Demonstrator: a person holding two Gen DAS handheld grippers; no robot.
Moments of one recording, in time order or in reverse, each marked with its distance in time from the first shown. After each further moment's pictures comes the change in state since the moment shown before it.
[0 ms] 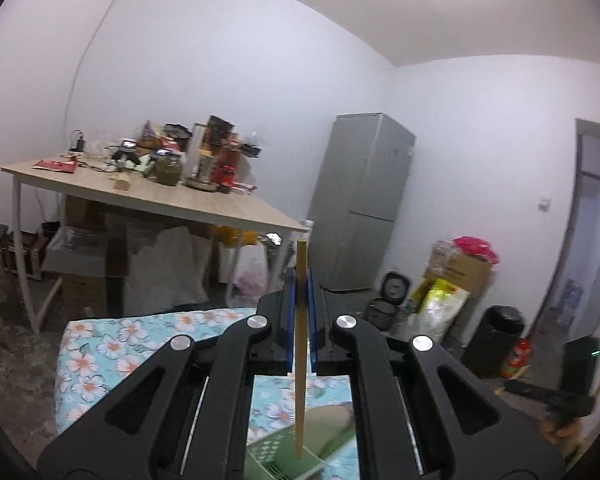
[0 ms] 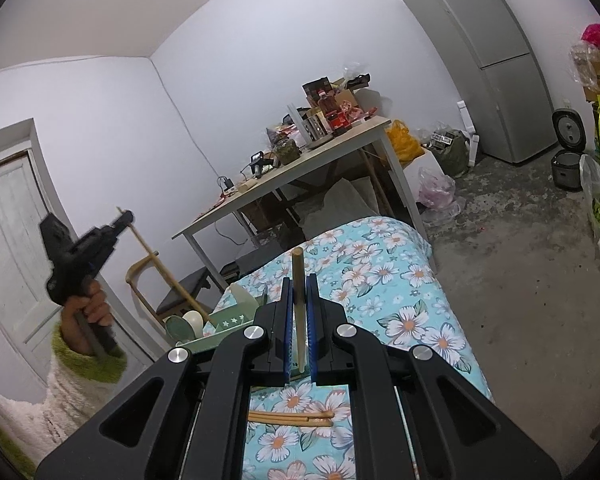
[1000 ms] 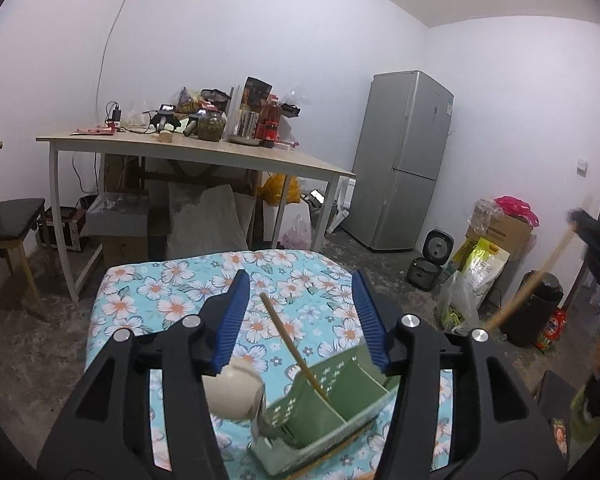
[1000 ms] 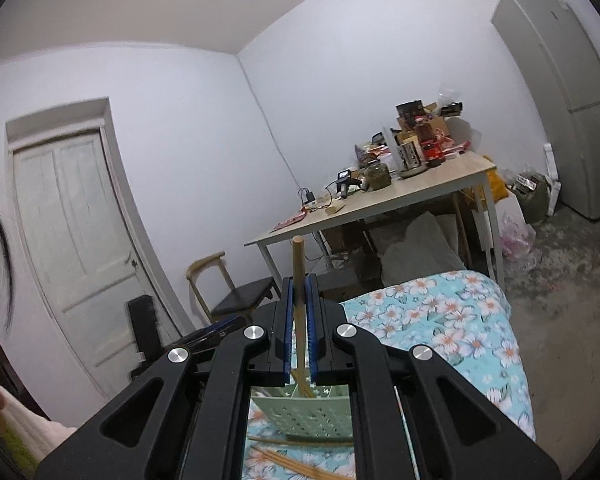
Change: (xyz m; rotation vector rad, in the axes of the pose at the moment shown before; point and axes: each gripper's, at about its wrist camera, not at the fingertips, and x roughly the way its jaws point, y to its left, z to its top) left arm -0.011 0.031 -0.075 0.018 0.127 0.140; right arm 0.053 0.102 0.056 -0.190 -0.036 0.264
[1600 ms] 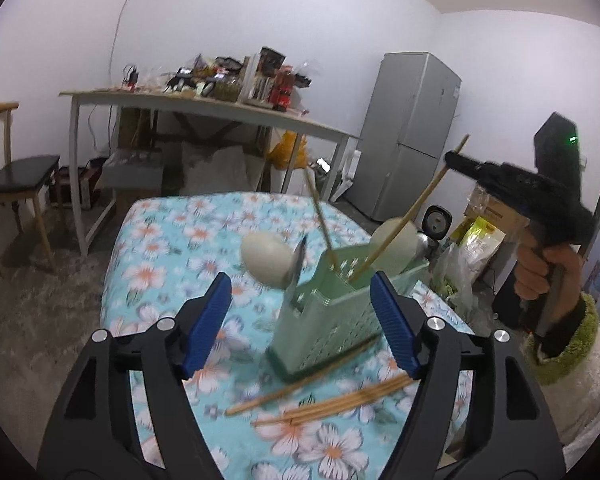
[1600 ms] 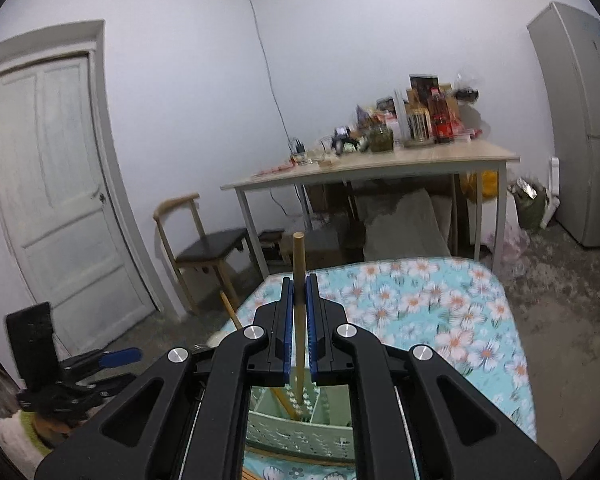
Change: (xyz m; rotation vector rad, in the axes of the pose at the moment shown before) left arm -0.069 0.035 -0.076 -0.070 0.113 0.004; right arm 0.122 0.019 -0.034 -0.135 0.185 -0.094
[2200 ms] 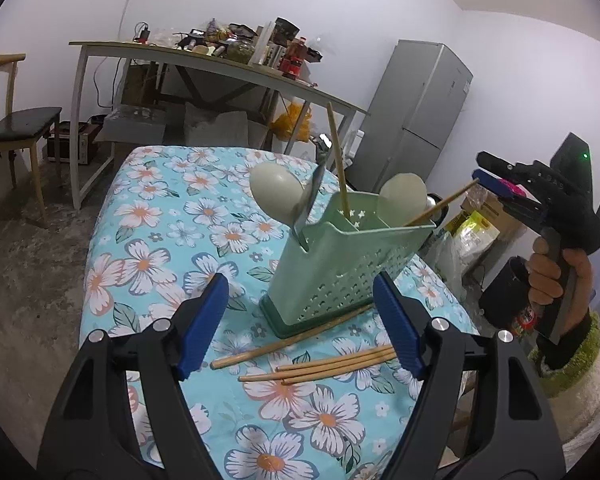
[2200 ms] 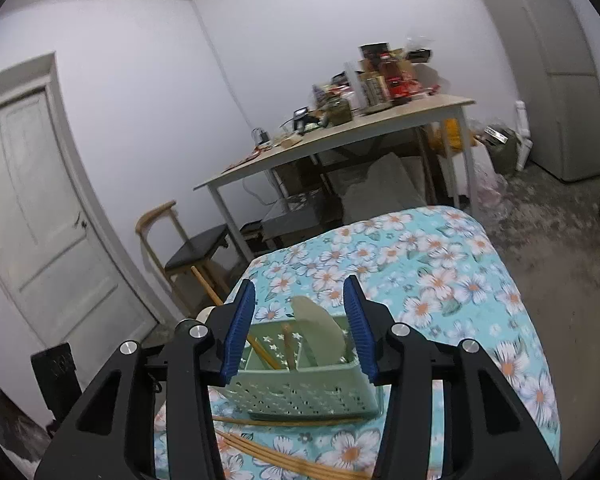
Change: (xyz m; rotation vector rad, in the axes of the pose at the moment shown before) left arm 0.014 0.012 -0.037 -0.083 0.086 -0.027; right arm -0.032 -0.033 -0.034 0.211 0.011 -0.064
